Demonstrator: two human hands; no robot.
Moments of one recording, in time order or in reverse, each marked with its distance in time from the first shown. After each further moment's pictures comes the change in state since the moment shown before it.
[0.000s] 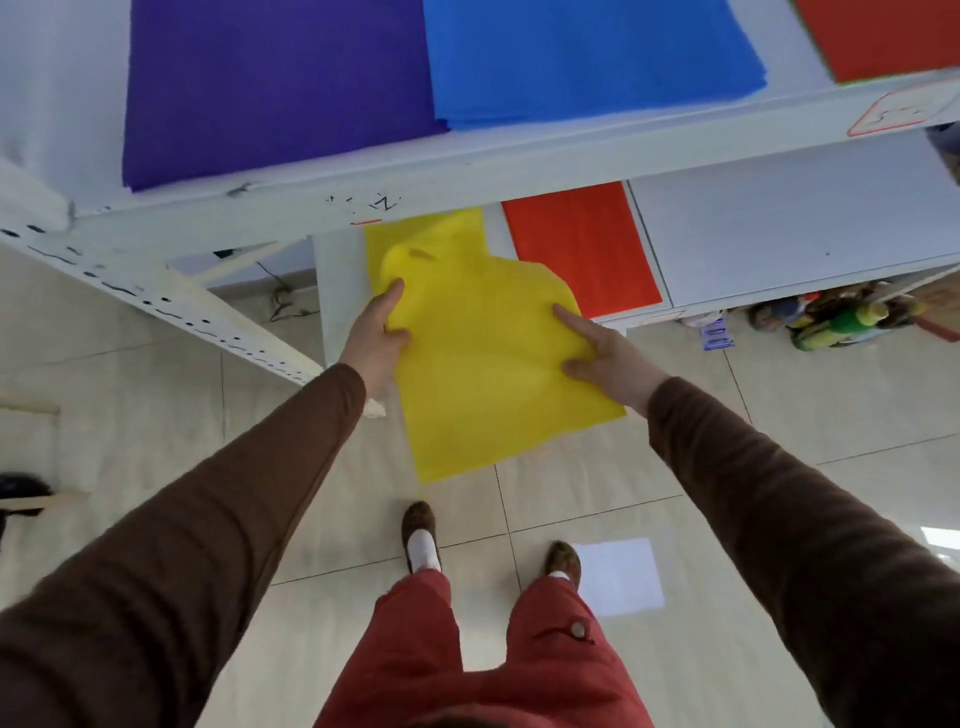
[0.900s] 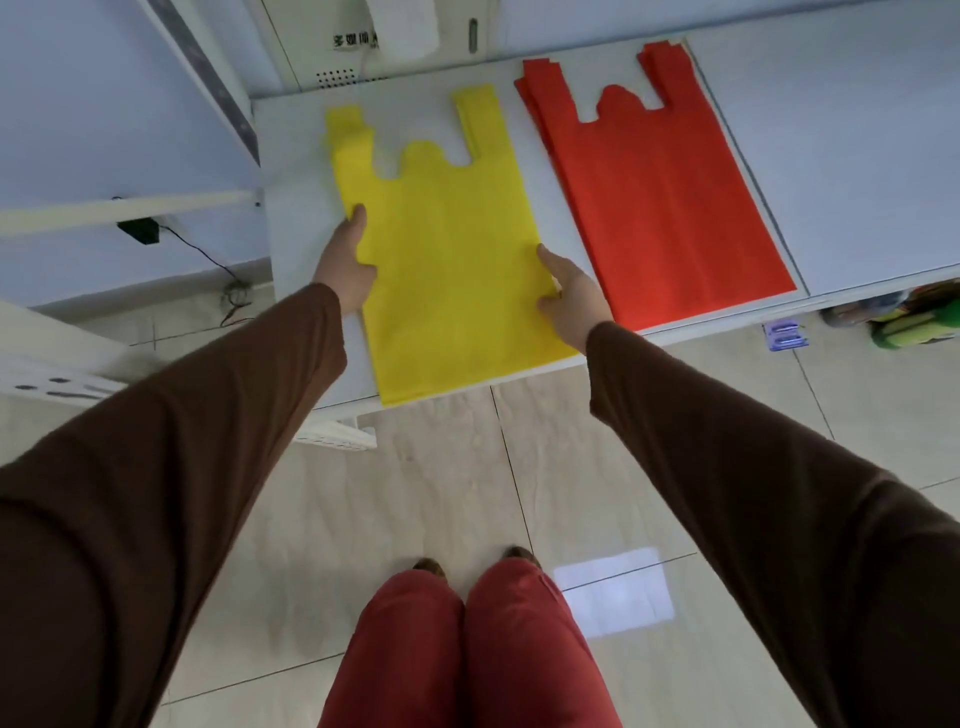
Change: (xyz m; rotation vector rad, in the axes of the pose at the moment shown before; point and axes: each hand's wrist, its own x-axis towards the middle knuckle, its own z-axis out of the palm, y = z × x) left_hand 0.291 -0.169 -0.011 0.236 0.046 0.076; right_hand 0.307 0.100 0.100 -0.186 0.358 -0.033
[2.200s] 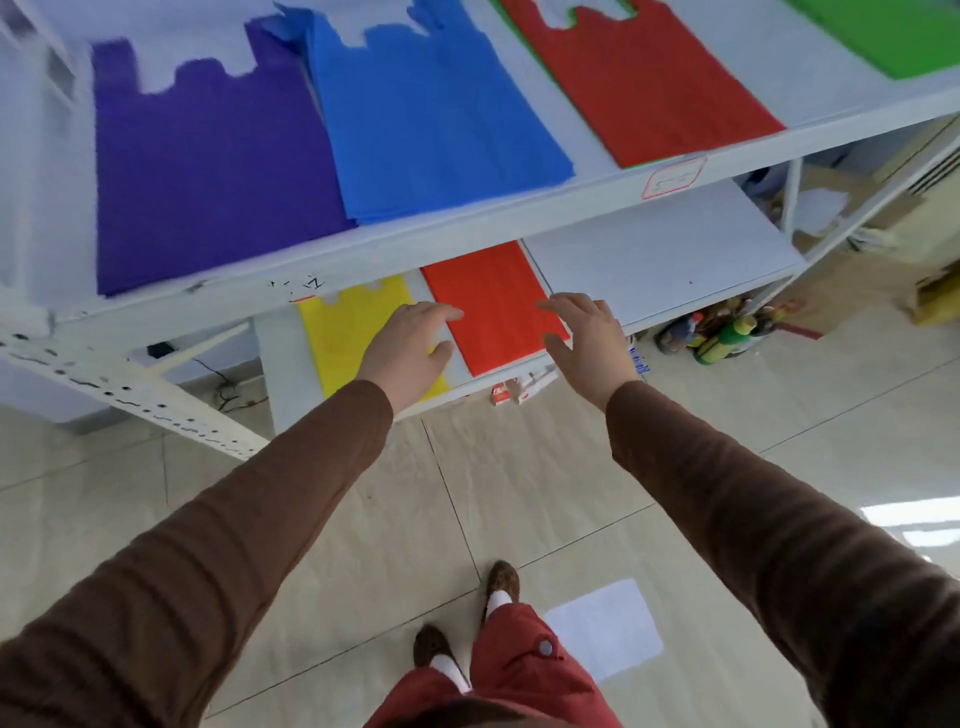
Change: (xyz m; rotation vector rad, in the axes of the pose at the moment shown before) left_hand -0.332 0.335 -0.033 0.331 -0.013 0.603; right_hand -0.301 -0.105 -0.300 -0.365 0.371 -0.268
